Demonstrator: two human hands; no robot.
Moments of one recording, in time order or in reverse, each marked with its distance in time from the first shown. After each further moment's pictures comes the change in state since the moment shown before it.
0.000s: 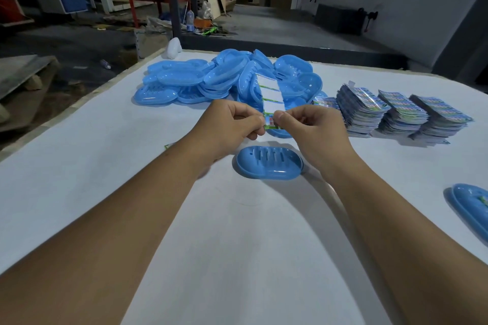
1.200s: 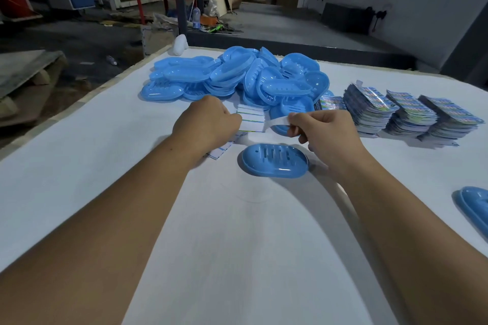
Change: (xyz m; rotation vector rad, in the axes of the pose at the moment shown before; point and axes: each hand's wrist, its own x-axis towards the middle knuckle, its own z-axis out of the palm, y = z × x) left_hand 0.004 0.004 -0.025 0.691 0.205 -0.175; right_hand -0.001 -0.004 -0.006 0.029 -0.035 0.155
